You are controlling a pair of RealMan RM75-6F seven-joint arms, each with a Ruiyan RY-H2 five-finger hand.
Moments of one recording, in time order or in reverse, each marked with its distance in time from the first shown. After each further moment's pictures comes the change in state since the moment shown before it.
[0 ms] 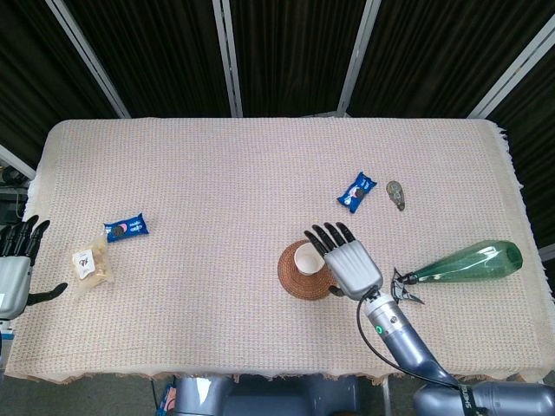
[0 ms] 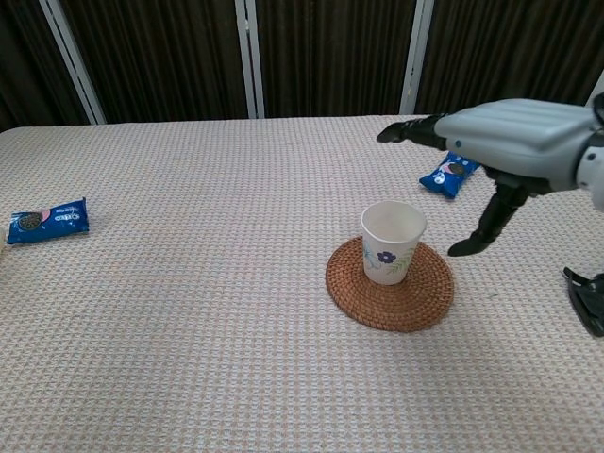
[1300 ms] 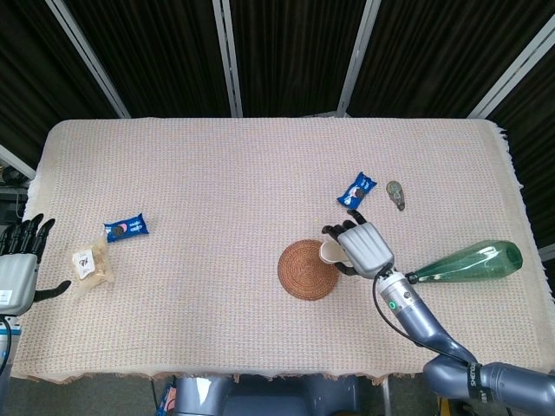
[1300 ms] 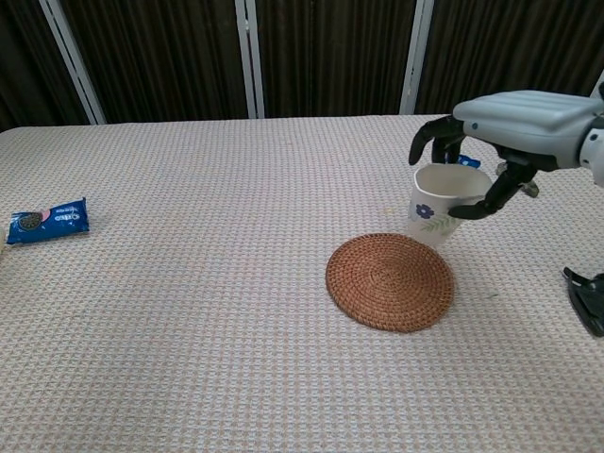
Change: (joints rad) left arm -0.015 -0.033 -0.012 0.019 -0.024 -0.017 0.054; right arm -0.008 -0.017 0.106 0.242 -0.101 -0.195 0.258
